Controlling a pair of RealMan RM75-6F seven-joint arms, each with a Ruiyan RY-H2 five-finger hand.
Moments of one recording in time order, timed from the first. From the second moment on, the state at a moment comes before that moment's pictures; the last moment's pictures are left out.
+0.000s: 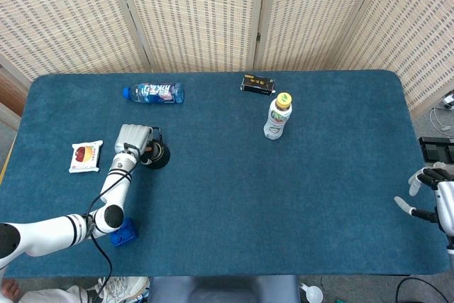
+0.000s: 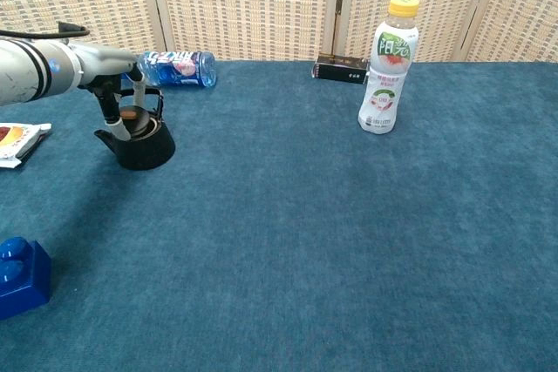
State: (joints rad) left arm -1.06 -1.51 -0.16 -1.31 0.35 0.90 0.78; right arm 0.07 -1.04 0.12 -1.59 -1.46 1.51 0.16
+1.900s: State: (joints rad) left arm -0.57 -1.17 0.05 -1.88 1.05 1.43 0.49; right arm 0.07 -1.05 0.11 -1.60 -1.47 1.50 0.10
